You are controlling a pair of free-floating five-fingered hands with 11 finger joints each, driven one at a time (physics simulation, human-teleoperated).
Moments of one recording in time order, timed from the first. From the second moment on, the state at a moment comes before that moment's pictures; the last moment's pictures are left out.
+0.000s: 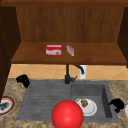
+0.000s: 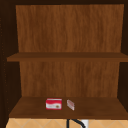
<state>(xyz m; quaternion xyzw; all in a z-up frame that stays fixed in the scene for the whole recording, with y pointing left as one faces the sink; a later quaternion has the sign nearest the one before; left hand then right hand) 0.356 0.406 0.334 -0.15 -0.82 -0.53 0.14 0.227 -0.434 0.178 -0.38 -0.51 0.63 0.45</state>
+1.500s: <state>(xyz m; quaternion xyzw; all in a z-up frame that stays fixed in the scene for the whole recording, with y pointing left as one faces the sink) 0.338 0.230 0.416 -0.14 -0.80 -0.56 0.15 0.227 -0.434 0.178 -0.38 -0.51 0.63 0.45</state>
